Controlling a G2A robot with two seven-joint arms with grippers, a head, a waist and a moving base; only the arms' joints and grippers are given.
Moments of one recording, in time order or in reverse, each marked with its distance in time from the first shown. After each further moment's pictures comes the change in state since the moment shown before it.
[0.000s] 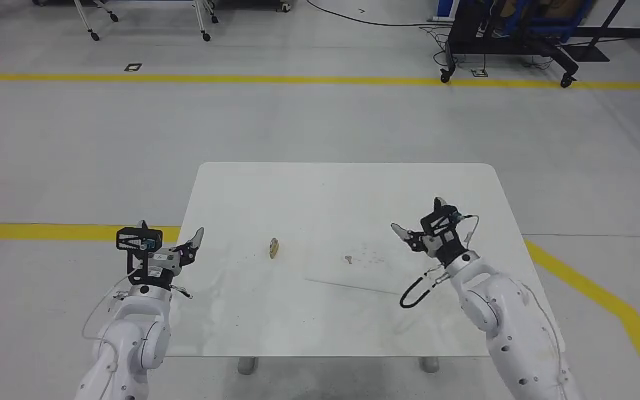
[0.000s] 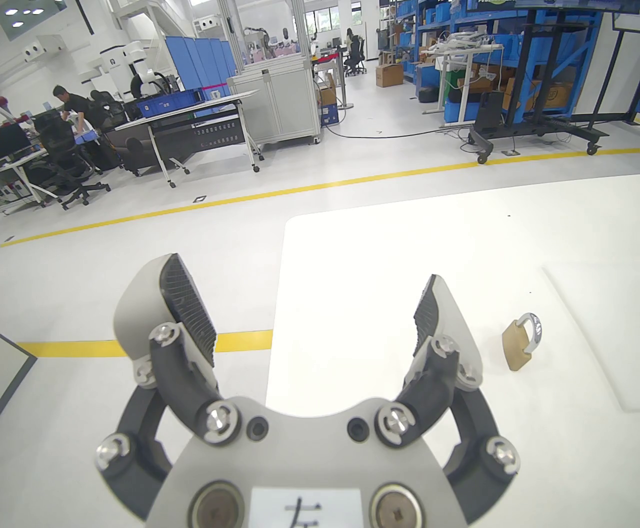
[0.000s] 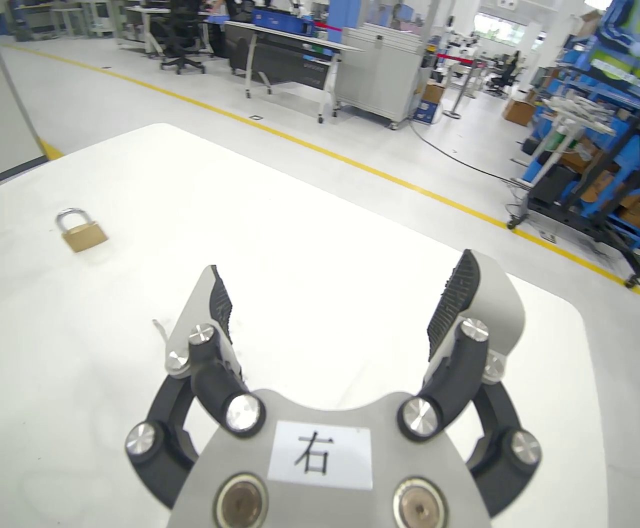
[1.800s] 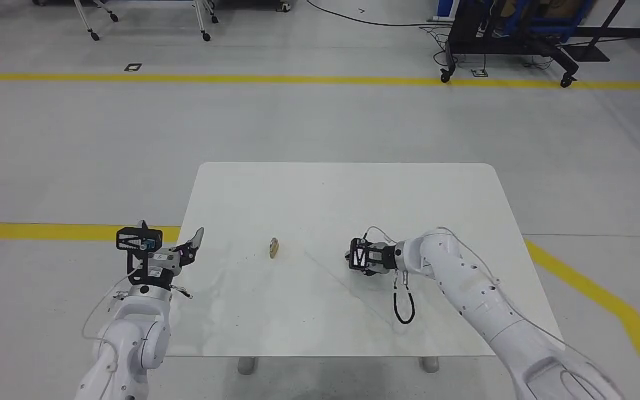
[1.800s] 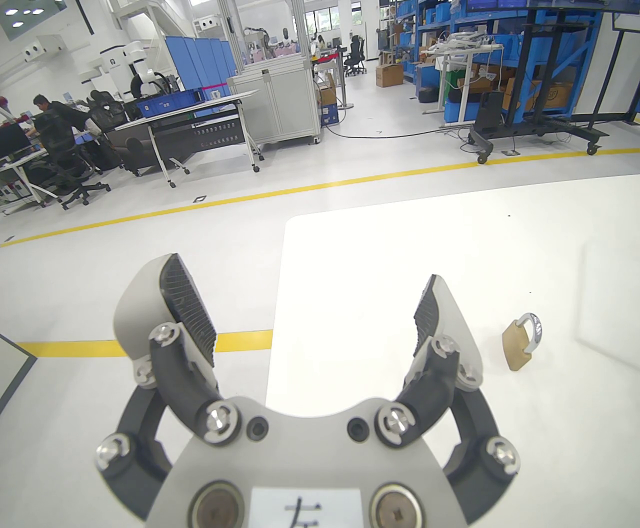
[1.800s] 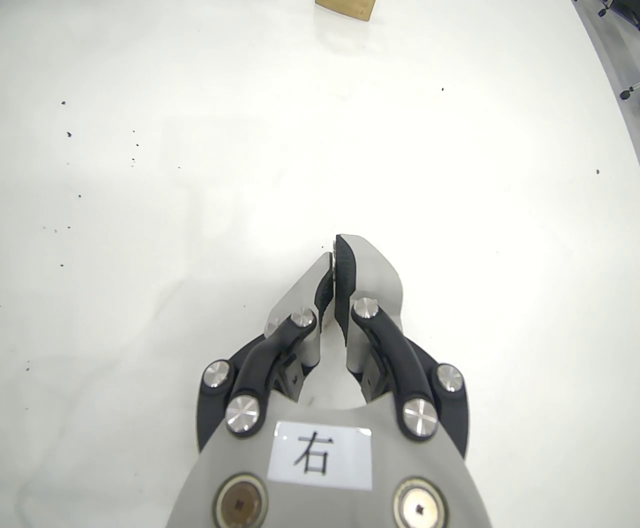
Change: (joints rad) left arm 0.000 0.000 0.000 0.000 0.000 0.000 0.000; right arm 0.525 -0.035 -0.493 0.597 -0.401 -0.561 -0.126
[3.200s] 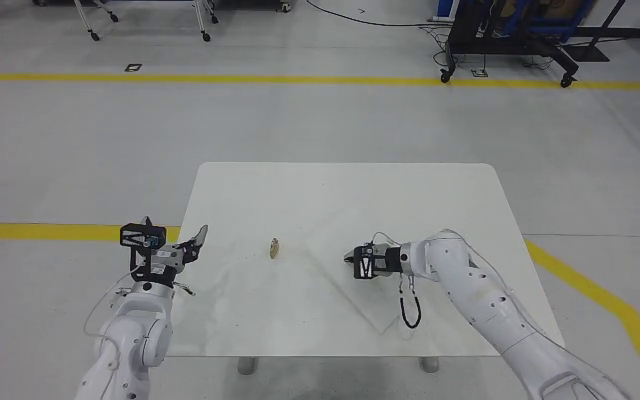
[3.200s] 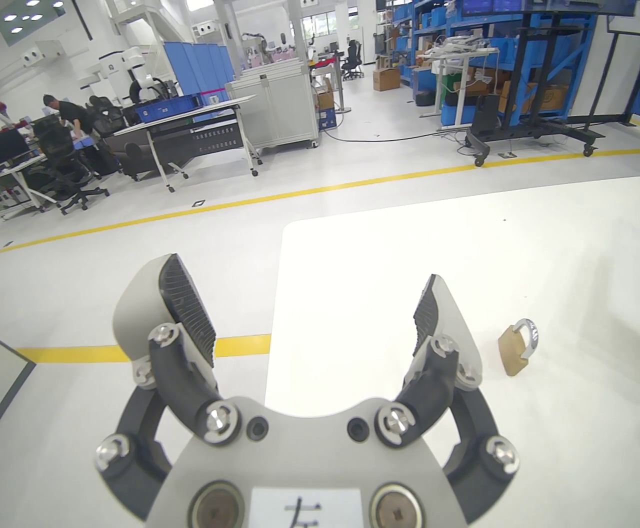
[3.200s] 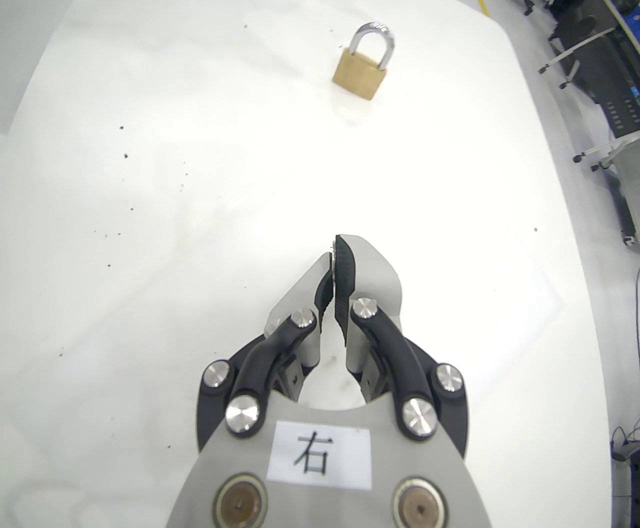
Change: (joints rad) left arm -0.033 0.000 0.026 -0.022 0.009 -0.052 -0.041; right arm -0.050 0.057 0.021 -0.161 -0.152 -0.040 -0.153
